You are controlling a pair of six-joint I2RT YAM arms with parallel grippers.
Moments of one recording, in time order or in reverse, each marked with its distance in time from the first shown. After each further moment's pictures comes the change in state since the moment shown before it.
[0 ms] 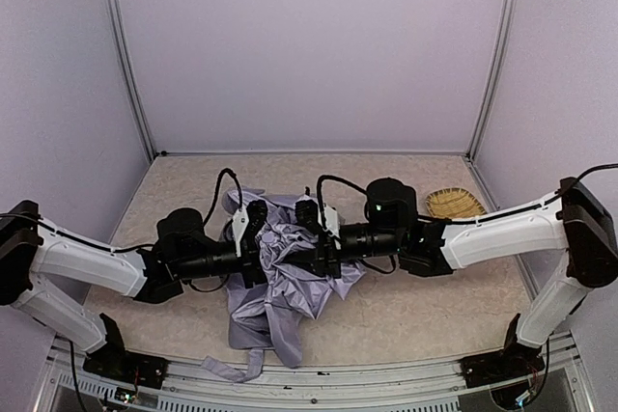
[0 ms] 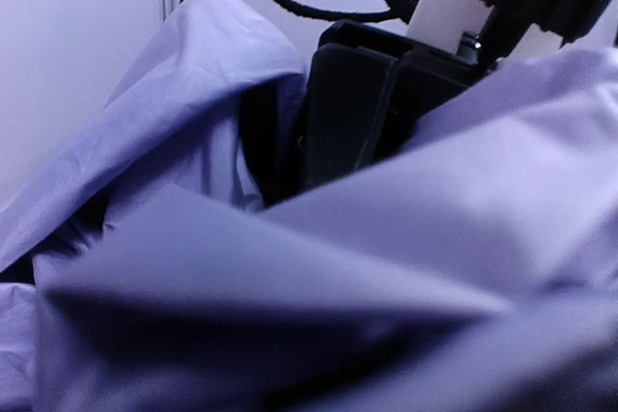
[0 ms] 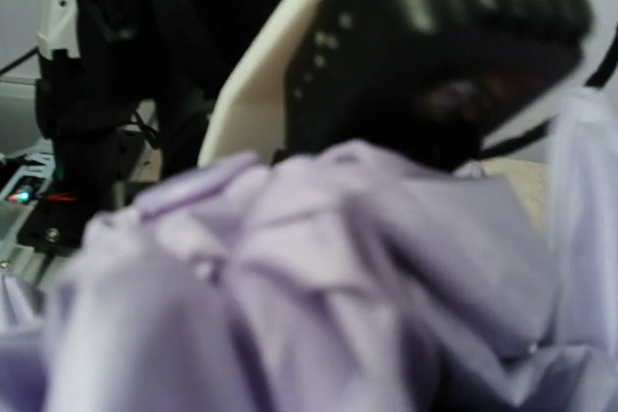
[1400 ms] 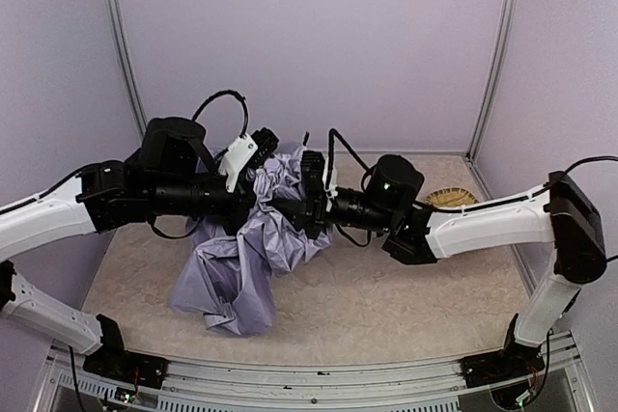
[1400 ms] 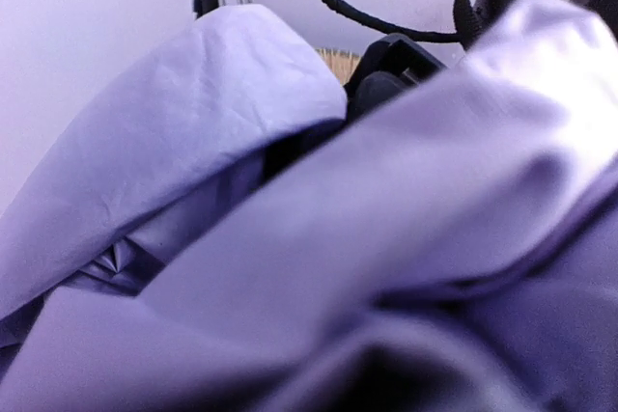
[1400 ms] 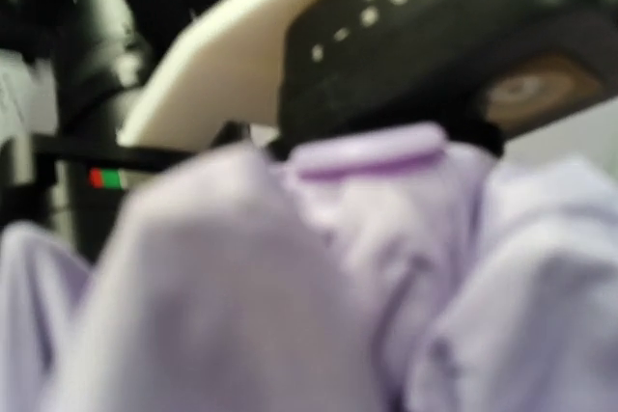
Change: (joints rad) left arm -0.094 -0.151 0.754 -1.249 -0.313 0.079; right arm 0.003 0.068 0.183 0.278 0.035 0.000
